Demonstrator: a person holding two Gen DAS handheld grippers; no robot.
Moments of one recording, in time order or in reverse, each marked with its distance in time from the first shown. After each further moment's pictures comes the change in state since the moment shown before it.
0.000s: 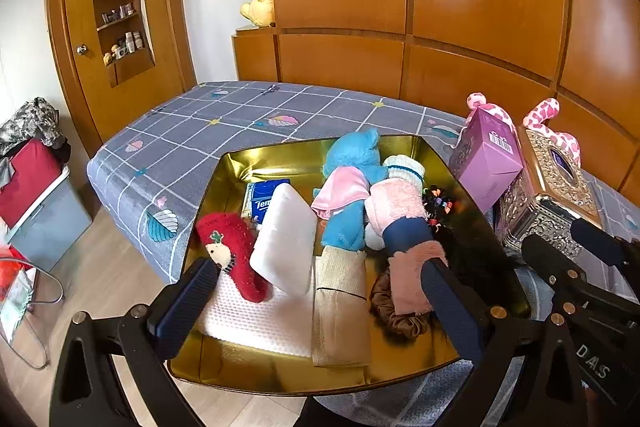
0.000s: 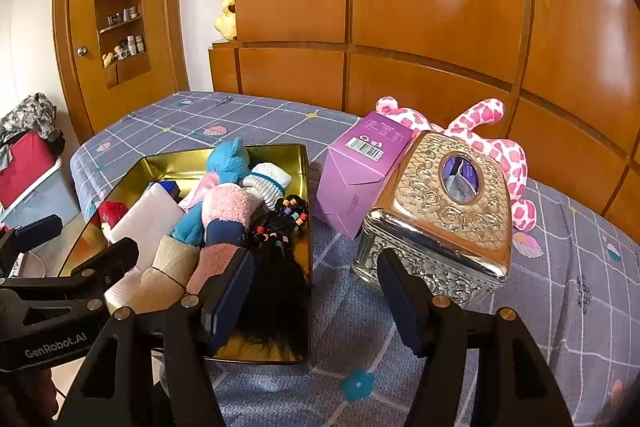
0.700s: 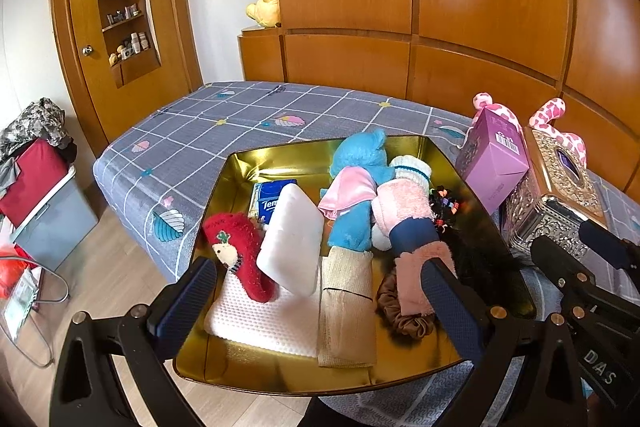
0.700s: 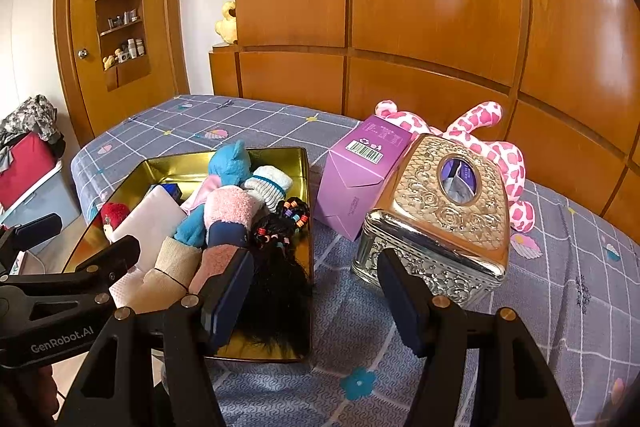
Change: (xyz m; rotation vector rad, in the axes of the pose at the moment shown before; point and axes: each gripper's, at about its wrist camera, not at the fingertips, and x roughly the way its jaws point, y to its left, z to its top) left arm 0.000 0.002 0.000 -0.002 -0.002 0.020; right arm -0.005 0.001 -0.001 0.001 -0.015 0.000
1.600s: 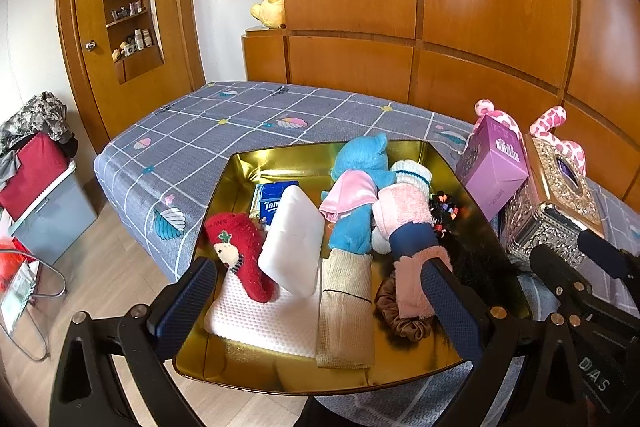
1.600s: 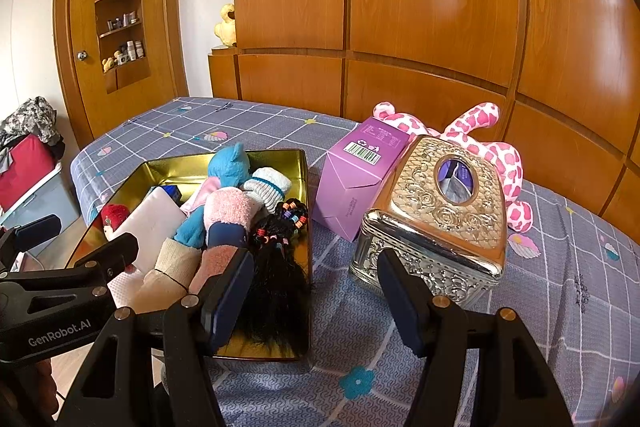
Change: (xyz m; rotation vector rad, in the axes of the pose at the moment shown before) left arm -0.004 0.003 0.000 -0.030 -0.012 -0.004; right arm -0.002 0.000 0.000 0.006 -0.005 -0.006
